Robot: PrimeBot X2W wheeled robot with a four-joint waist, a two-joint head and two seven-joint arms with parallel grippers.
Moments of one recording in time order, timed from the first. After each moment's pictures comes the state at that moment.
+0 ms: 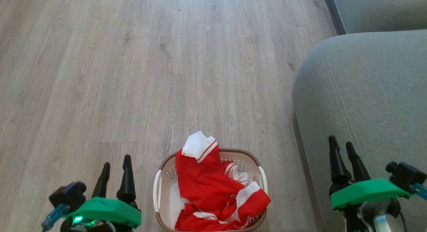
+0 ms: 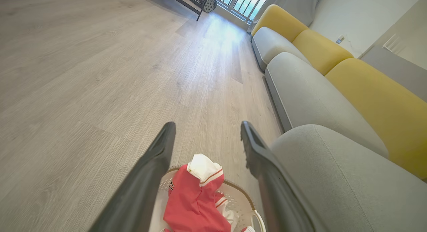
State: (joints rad) left arm 0.07 0.04 -0.11 0.17 -0.57 0.04 -0.13; right arm 0.01 -0.03 -0.02 0.19 0.68 0.13 -0.13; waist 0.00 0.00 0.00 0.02
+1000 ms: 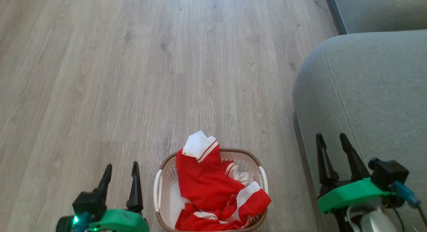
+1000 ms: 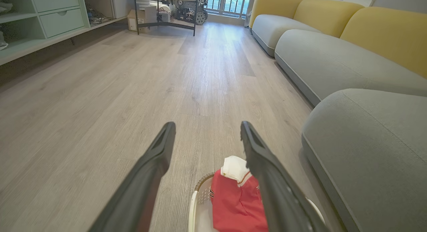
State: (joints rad) left arm 0.11 0.04 -0.15 0.16 -0.23 0.08 -0.21; right arm 0.01 -0.04 0.02 0.16 0.34 0.13 -0.21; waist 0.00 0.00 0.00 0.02
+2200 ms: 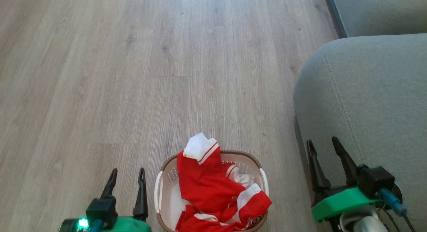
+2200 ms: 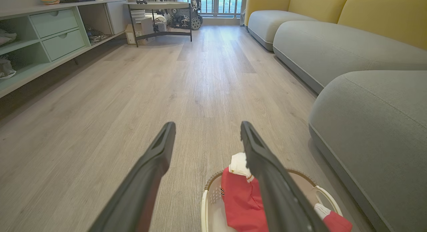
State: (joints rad) left arm 0.13 0.05 -0.18 0.17 -0.09 0.10 -0.25; right arm 0.04 -0.04 0.06 0.15 0.18 0.13 -0.25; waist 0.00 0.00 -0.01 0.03
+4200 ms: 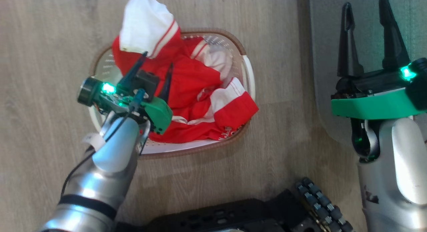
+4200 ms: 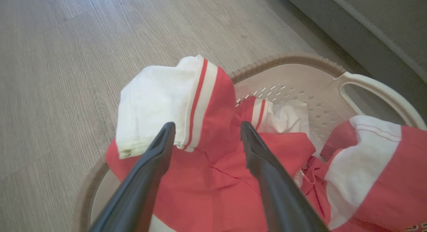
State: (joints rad) left arm -0.70 0.07 -0.44 0.80 0.05 0.04 -0.25; right arm -0.42 -0.04 0.01 -0.01 0.15 0.13 -0.25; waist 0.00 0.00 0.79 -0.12
